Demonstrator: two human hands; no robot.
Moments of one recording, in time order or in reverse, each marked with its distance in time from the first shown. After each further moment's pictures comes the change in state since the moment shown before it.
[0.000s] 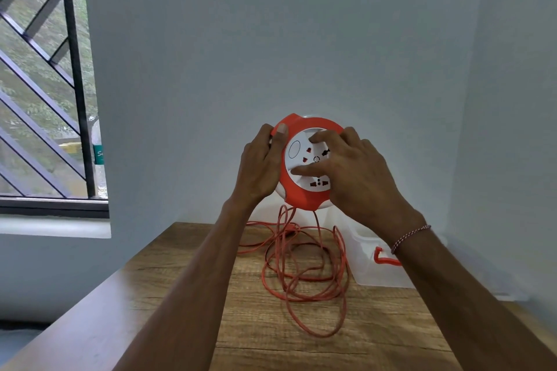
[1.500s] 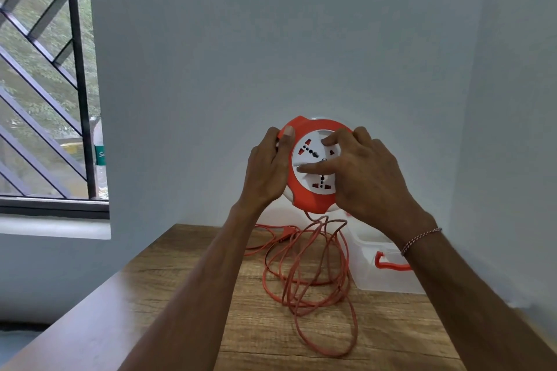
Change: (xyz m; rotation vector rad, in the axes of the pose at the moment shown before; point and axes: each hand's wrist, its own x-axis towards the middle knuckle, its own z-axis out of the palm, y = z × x) left_hand -0.006 0.012 0.005 -0.028 0.018 -0.037; right_hand -0.003 0.010 -0.002 0.033 0.060 0.015
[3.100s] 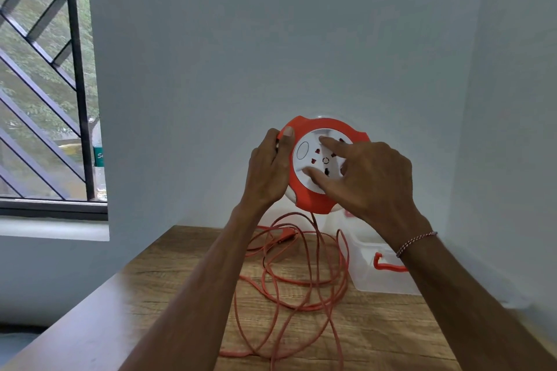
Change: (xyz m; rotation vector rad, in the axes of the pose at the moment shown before) left_hand -0.001 0.003 0.003 -0.034 0.006 -0.012; right_hand 0.000 0.000 0.004 0.122 0.210 0.239
